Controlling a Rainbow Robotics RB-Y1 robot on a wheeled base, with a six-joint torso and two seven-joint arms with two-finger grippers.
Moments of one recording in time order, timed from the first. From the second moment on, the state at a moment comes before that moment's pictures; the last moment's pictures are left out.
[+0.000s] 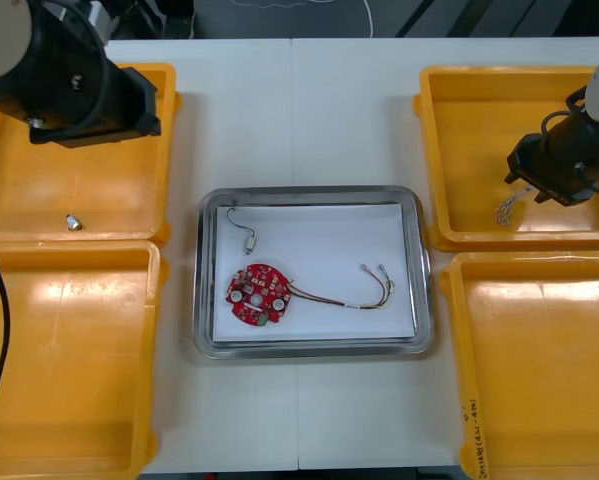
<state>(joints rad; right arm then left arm) -0.80 -0.57 -0.06 -1.12 -0.52 1.50 0.96 -0.78 0.56 -0.01 -1.93 0.65 1.91 -1.00</state>
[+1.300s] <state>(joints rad) -0.82 -0.57 -0.02 -1.00 -0.55 1.38 0.96 -0.78 0.84 0.09 -1.49 0.75 1.91 -1.24</state>
